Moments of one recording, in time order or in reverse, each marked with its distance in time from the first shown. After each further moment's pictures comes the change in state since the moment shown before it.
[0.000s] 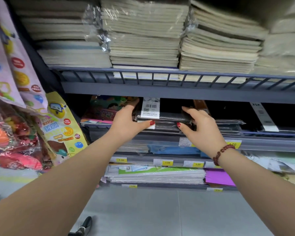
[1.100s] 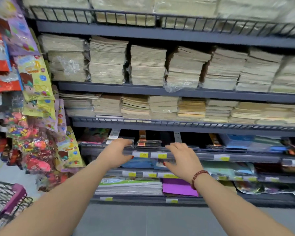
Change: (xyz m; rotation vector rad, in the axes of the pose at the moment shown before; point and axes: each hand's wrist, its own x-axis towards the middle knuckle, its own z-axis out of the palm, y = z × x) left_hand -0.223 0.219 -0.009 0.449 -0.120 0.176; right_hand -0.210 -0.020 -0.247 -0.465 -0.095 -0.188
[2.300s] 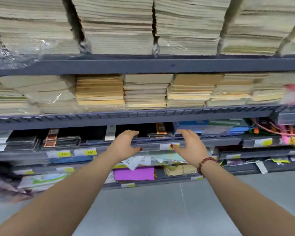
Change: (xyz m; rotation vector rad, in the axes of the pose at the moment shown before) left_hand 0.241 0.247 0.221 -0.132 -0.239 0.006; right_hand 0.020 0.389 0.030 0.322 -0.091 0.415
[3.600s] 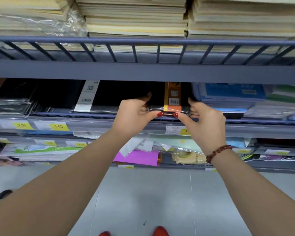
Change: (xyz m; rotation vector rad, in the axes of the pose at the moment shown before) left_hand 0.112 -0.017 0.107 -0.363 0.377 -0.057; right_hand 0.102 0.066 0.101 0.209 0.250 -0.059
